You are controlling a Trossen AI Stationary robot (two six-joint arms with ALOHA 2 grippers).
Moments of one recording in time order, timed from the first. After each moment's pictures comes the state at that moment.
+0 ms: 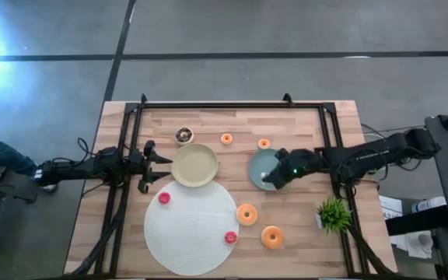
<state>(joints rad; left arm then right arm) 0.04 0.00 0.01 0.03 0.08 -0.08 0.08 1.10 0.55 -0.03 -0.05 1.17</state>
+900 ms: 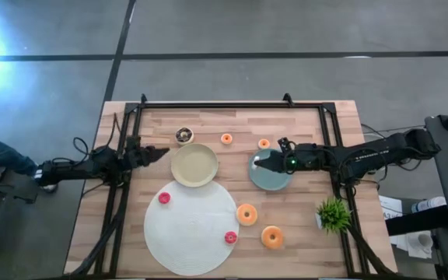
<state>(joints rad) 0.04 0.00 0.01 0.22 -0.22 -1.07 0.06 1.10 0.55 0.22 0.17 1.39</state>
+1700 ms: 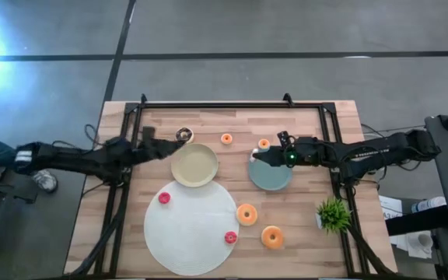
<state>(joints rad) 0.04 0.74 0.30 0.61 -0.19 -1.11 0.00 1.10 0.60 0.22 0.15 1.26</state>
